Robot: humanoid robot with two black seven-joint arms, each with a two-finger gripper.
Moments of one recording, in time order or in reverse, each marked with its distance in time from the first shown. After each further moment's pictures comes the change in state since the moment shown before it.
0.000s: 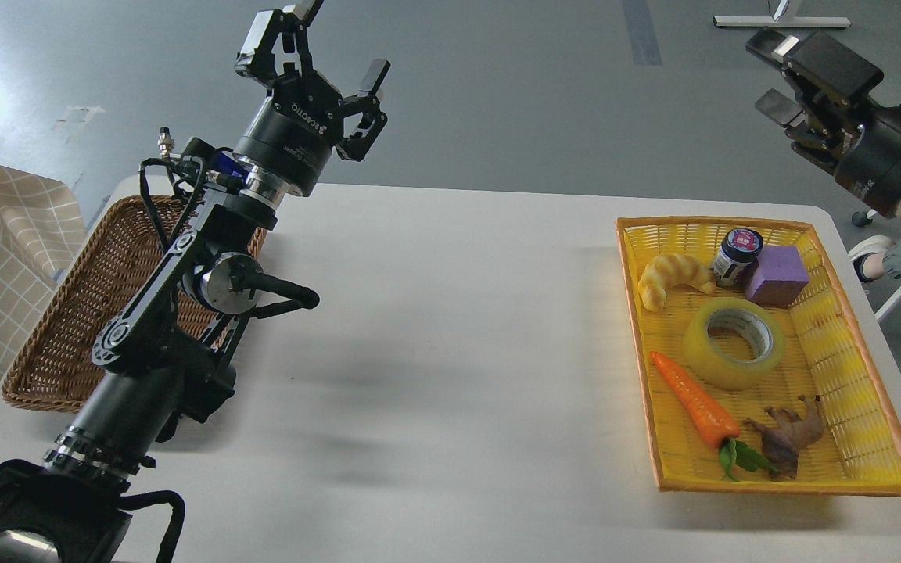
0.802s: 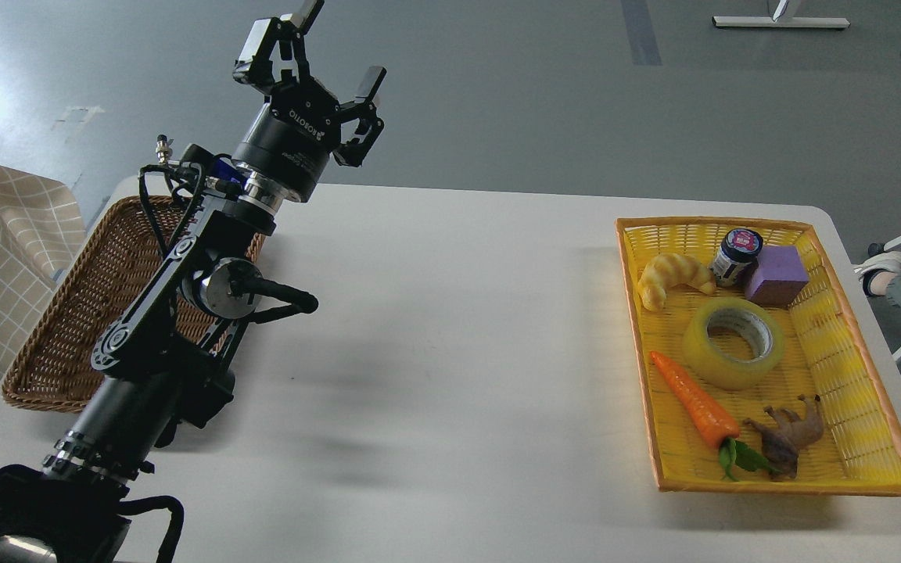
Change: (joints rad) left arm 0.014 0.000 -0.001 0.000 0.000 0.004 -0.001; right arm -0.269 -0.190 0.246 0.018 -0.008 -0.001 0.219
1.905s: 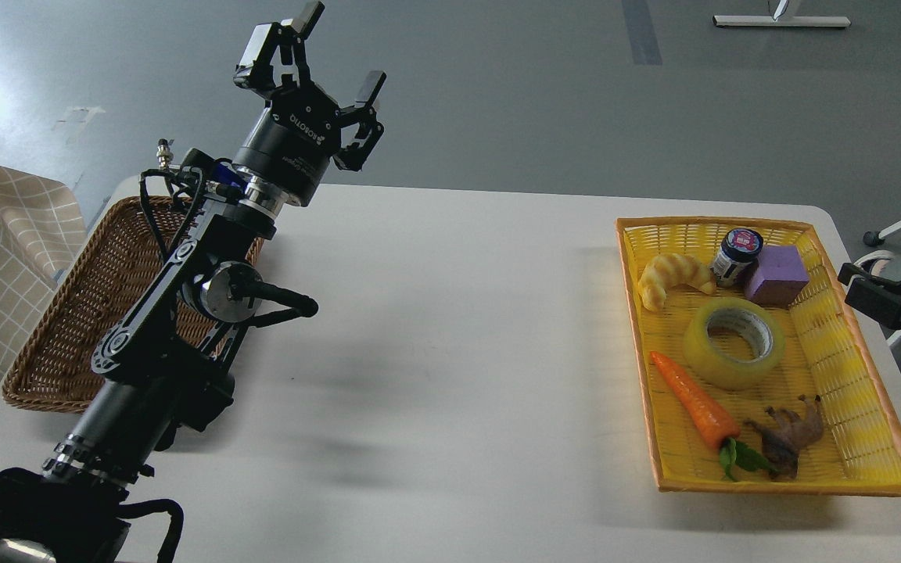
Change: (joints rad) left arm 0.014 0.000 0.001 -0.002 0.001 0.002 -0.001; right arm -0.155 0.108 -0.114 -0.055 -0.803 0.015 -0.112
